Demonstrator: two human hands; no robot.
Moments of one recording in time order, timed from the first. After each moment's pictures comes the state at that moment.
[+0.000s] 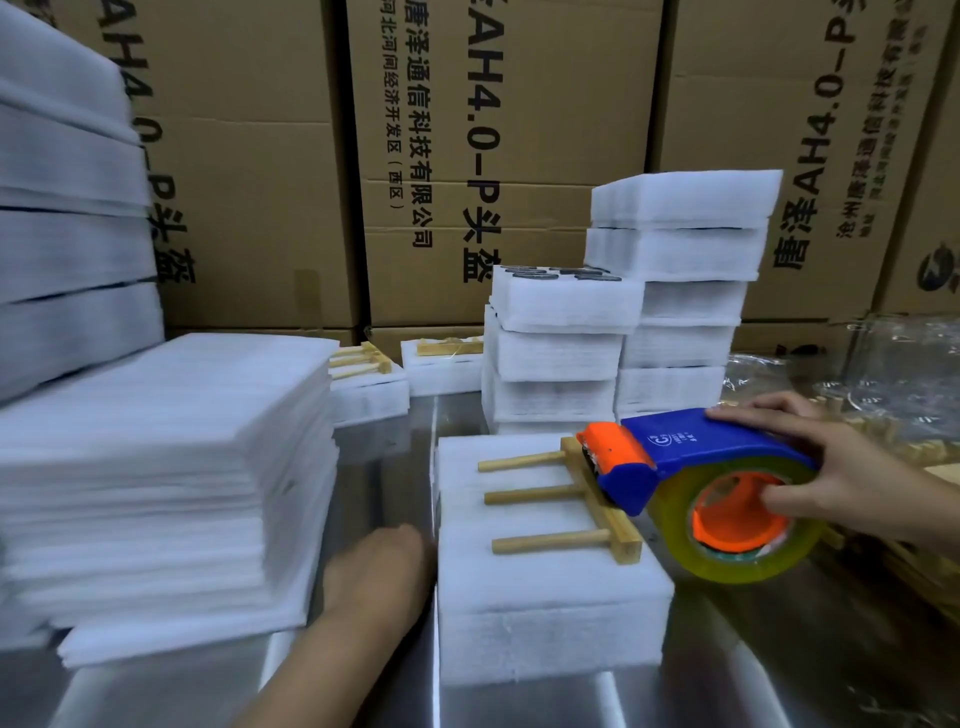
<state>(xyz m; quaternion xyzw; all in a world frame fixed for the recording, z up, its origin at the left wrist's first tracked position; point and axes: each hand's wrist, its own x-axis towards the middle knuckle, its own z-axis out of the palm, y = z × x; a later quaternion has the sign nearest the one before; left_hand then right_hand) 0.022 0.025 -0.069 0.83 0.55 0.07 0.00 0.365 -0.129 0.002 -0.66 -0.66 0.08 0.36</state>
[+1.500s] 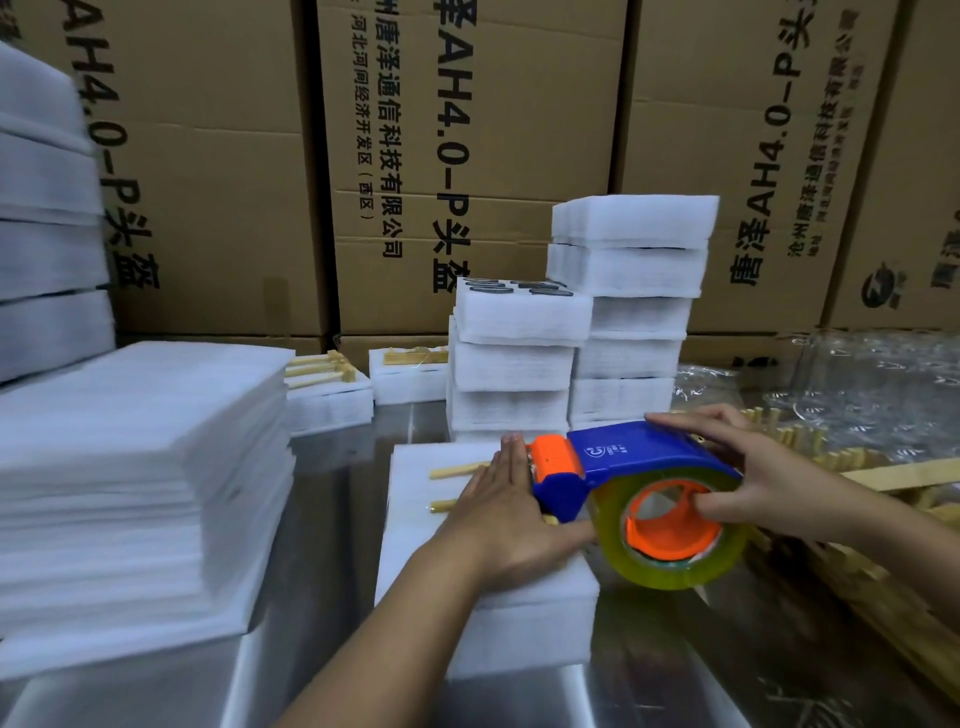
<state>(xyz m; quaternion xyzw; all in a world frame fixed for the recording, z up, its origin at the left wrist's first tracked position) 0.127 -0.016 -0.024 0.91 0.34 0.12 0.19 0.357 -0.141 0.013 -0.65 -0.66 0.15 0.34</state>
